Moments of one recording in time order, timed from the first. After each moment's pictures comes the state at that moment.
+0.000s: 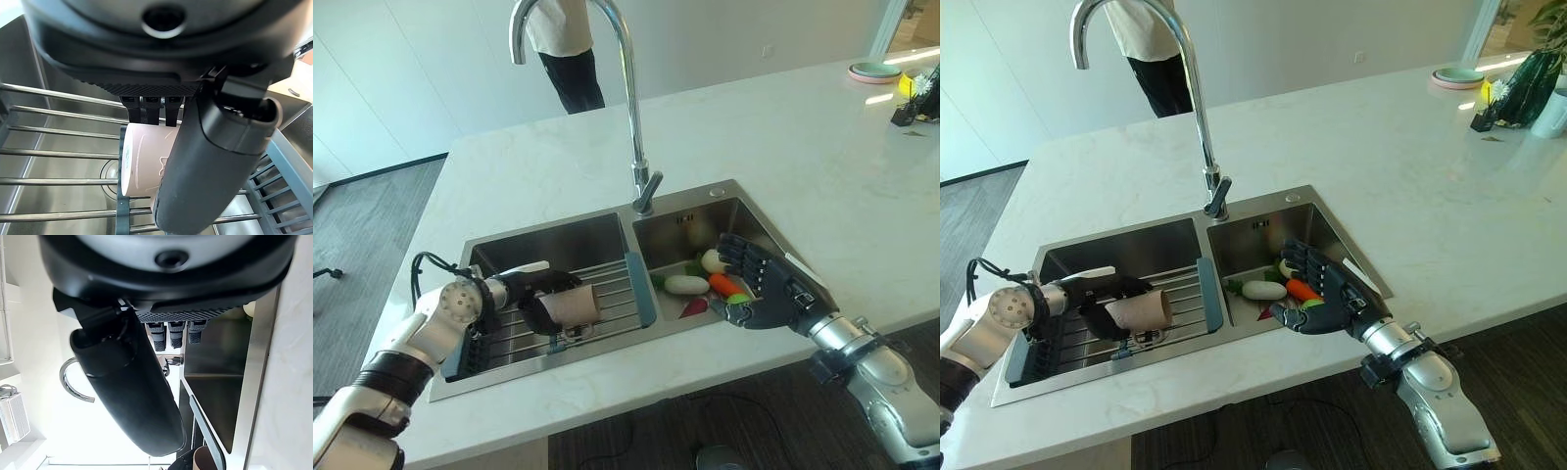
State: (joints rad) left arm -0.44 0.94 -0.40 0.36 0.10 0.03 -0.56; right arm 0.07 -0.67 0.03 -0.22 0.53 0.03 0.30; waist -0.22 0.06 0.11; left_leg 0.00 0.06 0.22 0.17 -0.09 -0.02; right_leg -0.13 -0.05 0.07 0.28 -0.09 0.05
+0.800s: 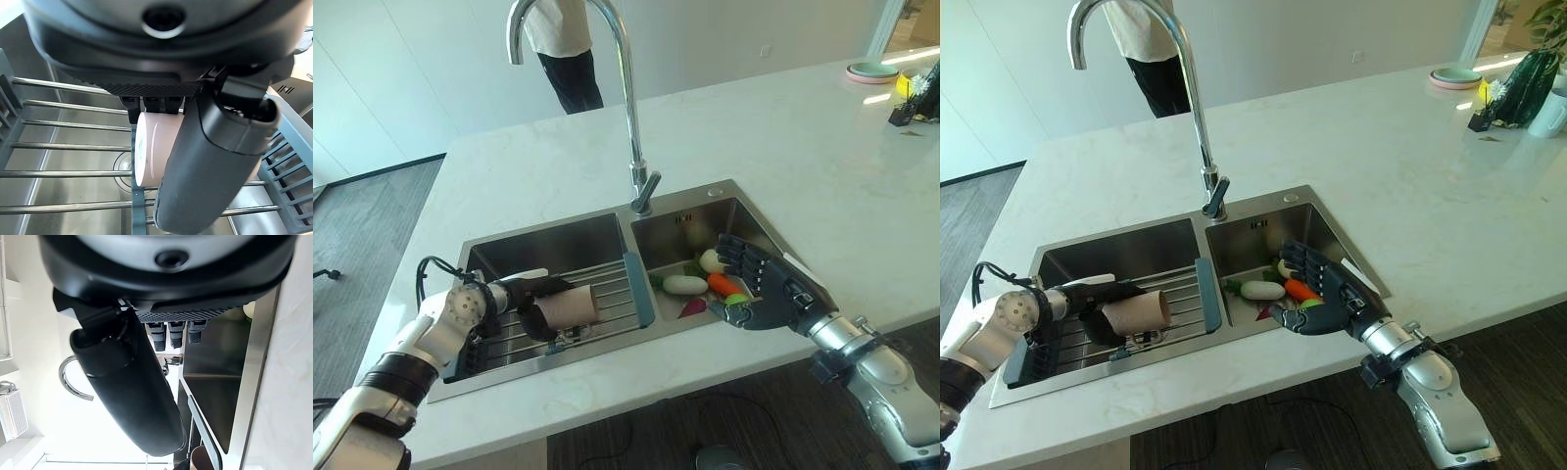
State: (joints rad) left arm -0.44 0.92 -0.40 0.39 0.17 0.04 -0.58; right arm 0.07 -0.67 0.03 -0.22 0.51 0.03 0.31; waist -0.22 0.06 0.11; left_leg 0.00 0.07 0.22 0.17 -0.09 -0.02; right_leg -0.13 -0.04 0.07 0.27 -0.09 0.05
